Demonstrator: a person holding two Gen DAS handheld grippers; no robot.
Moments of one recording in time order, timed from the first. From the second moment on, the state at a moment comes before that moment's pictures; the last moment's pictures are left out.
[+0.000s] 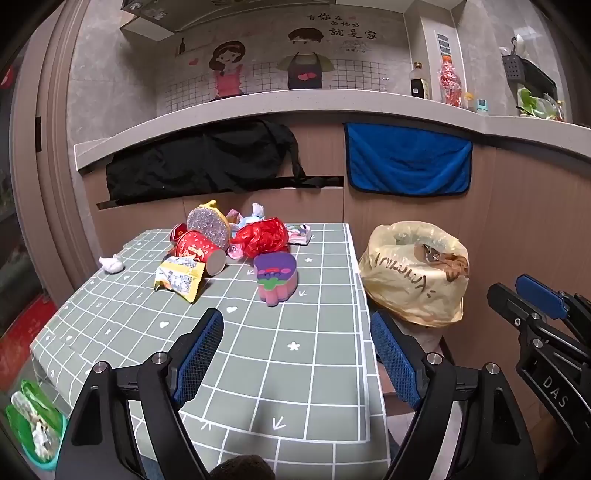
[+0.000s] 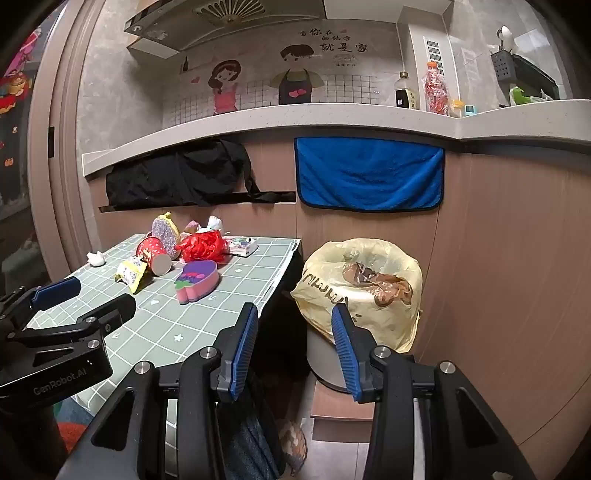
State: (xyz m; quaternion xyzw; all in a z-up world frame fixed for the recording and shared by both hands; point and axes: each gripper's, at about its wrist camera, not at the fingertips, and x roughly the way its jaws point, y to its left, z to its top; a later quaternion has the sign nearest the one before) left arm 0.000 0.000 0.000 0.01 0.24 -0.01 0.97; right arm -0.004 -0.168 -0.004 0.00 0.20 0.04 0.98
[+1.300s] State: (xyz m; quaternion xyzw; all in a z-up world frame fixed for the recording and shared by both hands) left arm -0.004 0.000 0.010 0.02 0.22 -0.01 0.98; right arm -0.008 -0.173 0.002 0.00 0.19 0.03 0.98
